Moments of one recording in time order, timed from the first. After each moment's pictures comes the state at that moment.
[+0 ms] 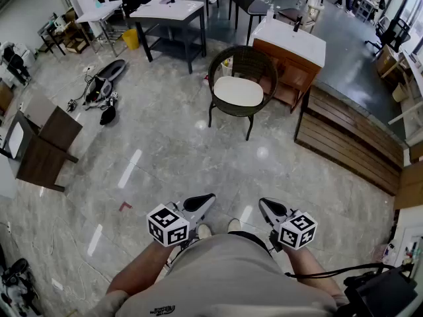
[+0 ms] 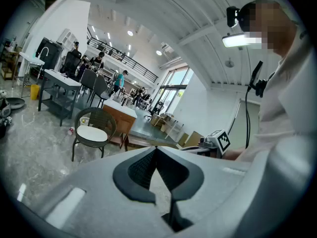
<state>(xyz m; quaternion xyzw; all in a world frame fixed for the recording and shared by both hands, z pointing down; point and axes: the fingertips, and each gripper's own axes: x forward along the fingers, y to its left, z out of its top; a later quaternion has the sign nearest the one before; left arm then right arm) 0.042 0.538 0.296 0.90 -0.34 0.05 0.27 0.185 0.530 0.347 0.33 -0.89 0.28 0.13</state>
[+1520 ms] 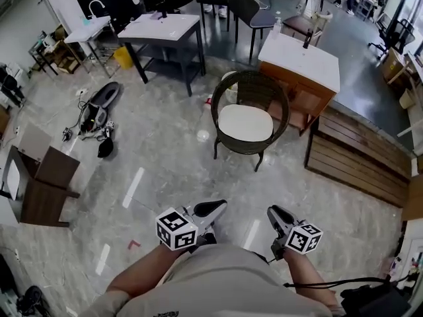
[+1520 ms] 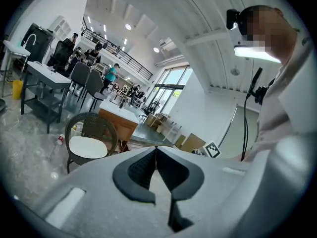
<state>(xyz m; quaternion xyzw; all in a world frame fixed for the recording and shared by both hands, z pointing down) 0.002 0.253 0.296 0.92 -0.28 0.05 0.28 0.157 0.256 0.389 0.40 -0.82 0.40 0.02</state>
